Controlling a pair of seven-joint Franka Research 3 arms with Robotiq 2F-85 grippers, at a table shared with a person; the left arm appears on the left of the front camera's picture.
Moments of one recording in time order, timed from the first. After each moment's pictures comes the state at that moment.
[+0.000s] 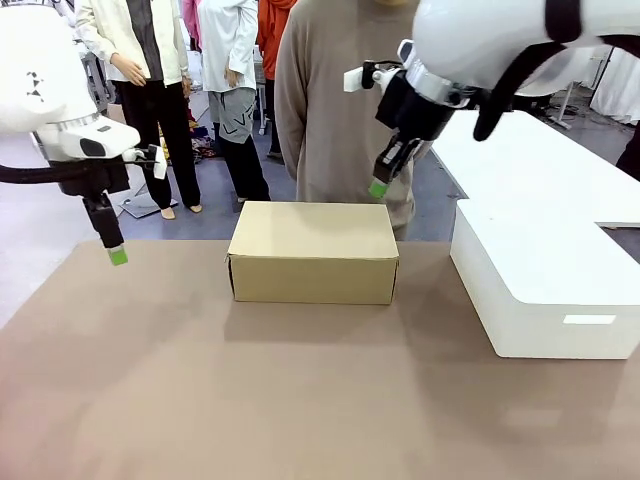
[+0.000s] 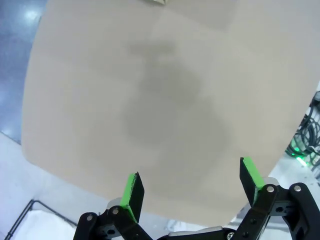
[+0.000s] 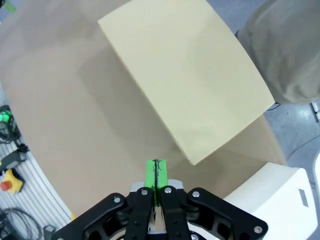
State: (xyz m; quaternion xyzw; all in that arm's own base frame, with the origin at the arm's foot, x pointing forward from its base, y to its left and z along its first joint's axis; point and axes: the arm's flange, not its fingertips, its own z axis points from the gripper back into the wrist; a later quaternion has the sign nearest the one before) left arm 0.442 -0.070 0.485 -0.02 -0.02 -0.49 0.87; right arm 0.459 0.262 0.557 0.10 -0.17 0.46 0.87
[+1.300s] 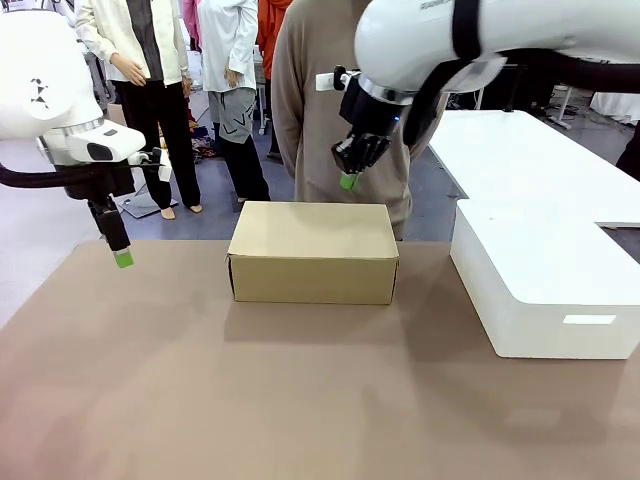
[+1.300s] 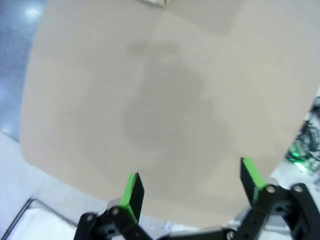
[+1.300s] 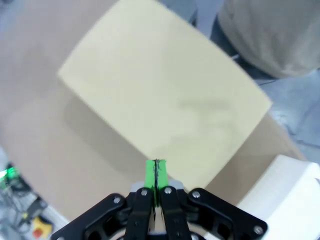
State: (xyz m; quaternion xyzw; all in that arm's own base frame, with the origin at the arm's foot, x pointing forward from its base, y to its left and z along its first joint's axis) left arm 0.443 -0.074 0.482 -0.02 -0.02 -0.48 0.88; right arm 0.532 0.311 0.542 0.09 -0.14 0.32 0.93
